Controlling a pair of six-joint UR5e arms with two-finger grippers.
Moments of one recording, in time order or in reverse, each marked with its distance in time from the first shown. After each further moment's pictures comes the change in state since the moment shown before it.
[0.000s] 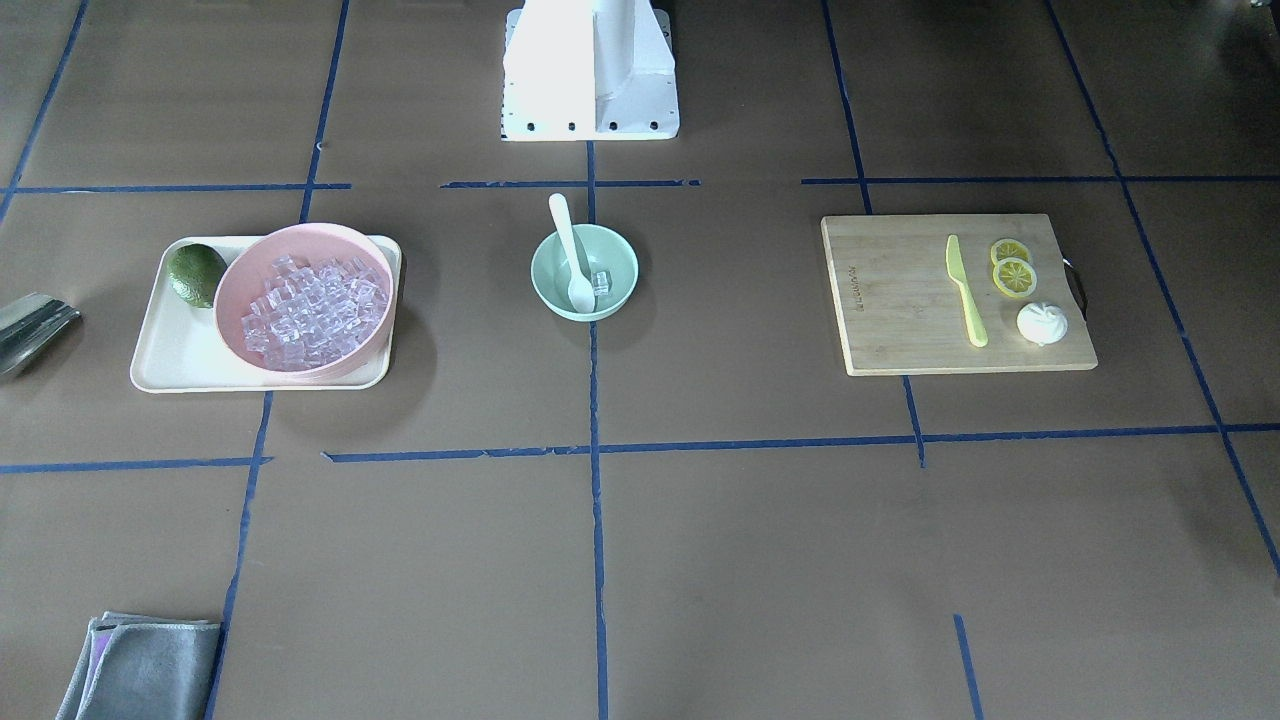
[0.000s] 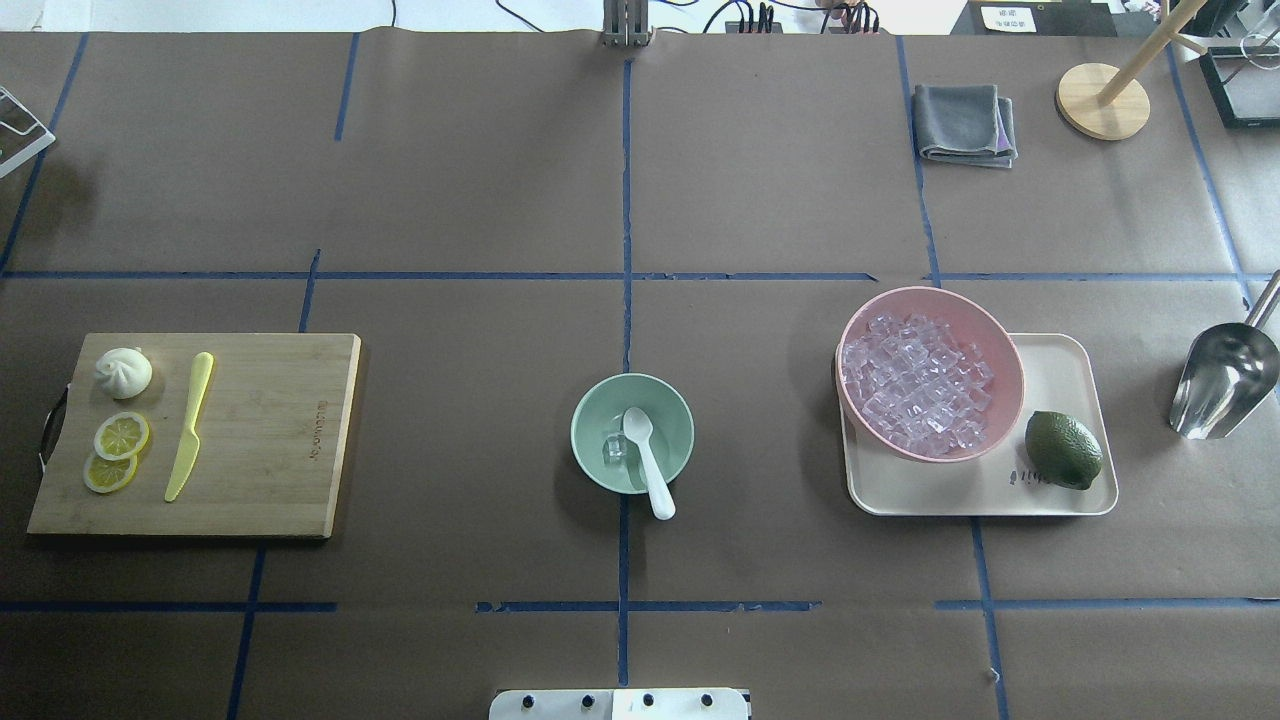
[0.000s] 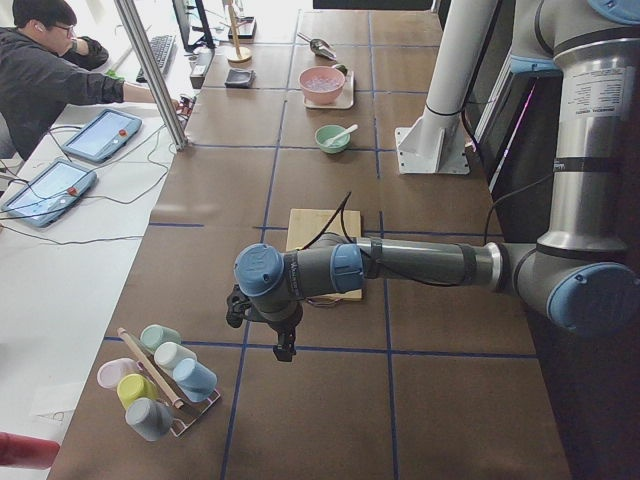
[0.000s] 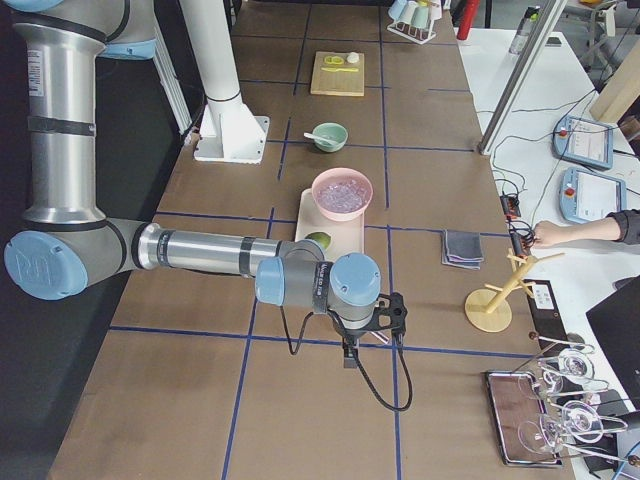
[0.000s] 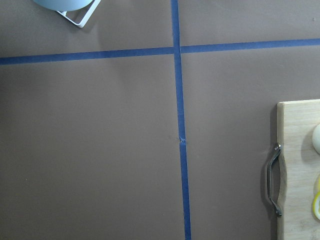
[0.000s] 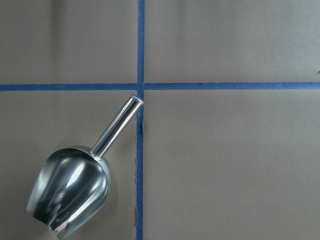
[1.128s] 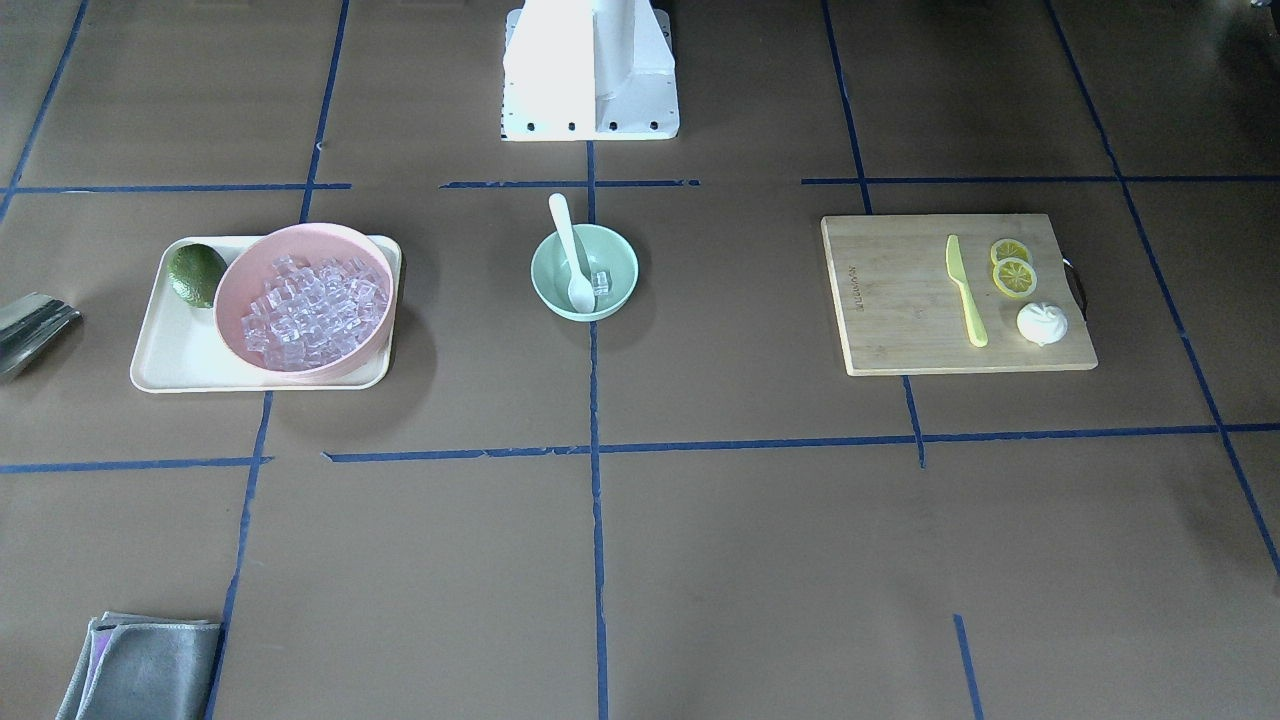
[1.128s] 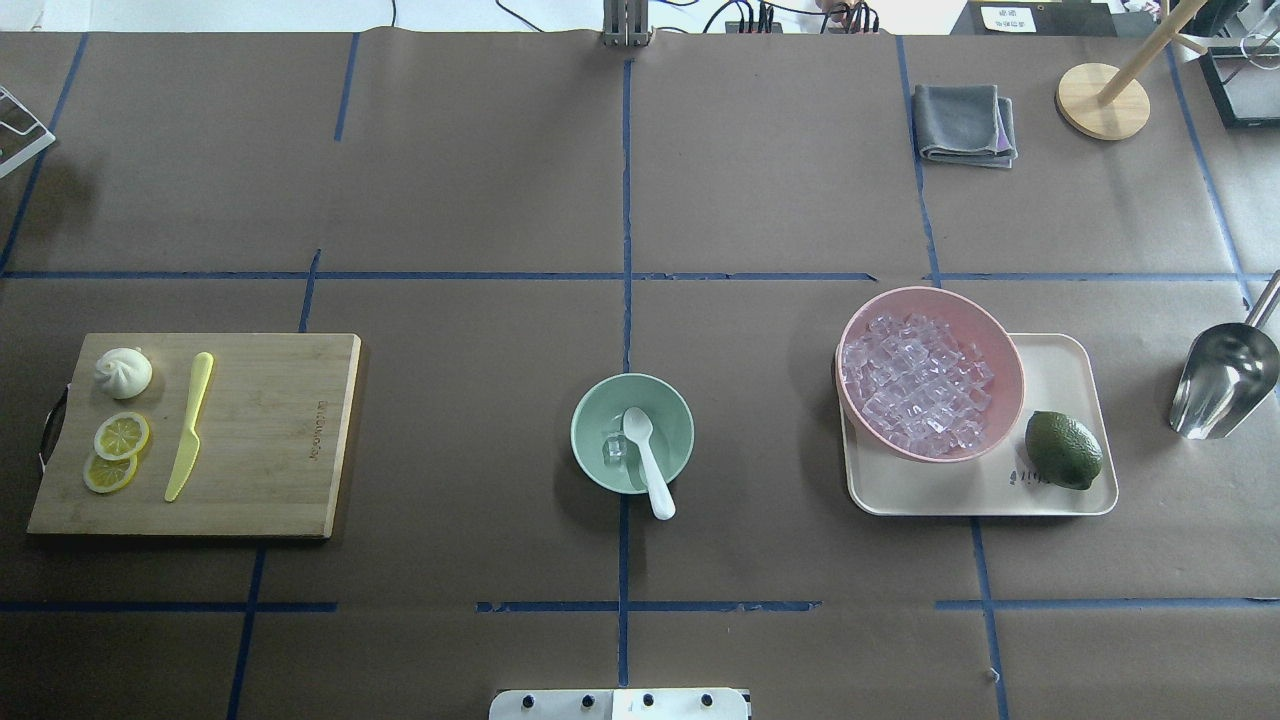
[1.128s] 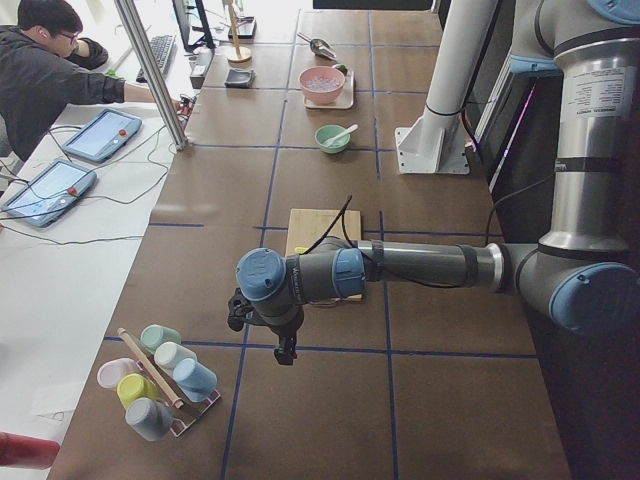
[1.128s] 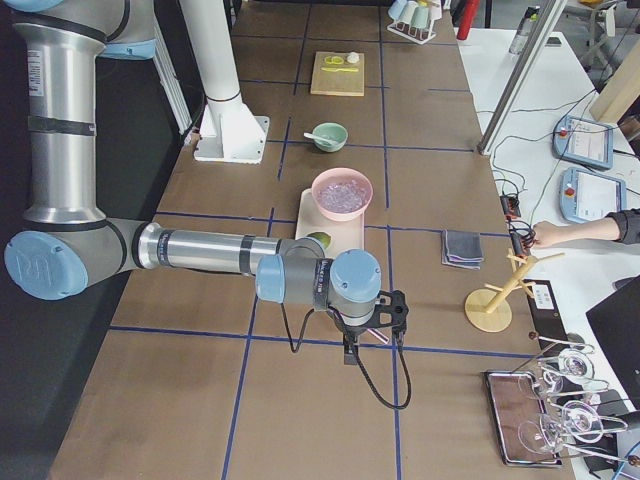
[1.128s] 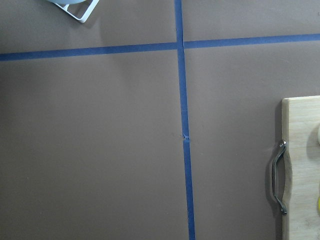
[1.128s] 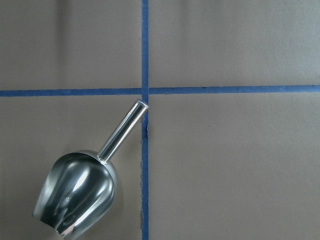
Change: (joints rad) left arm 0.000 0.006 0.014 -0.028 0.002 0.002; right arm 0.000 0.003 0.011 0.001 0.004 0.009
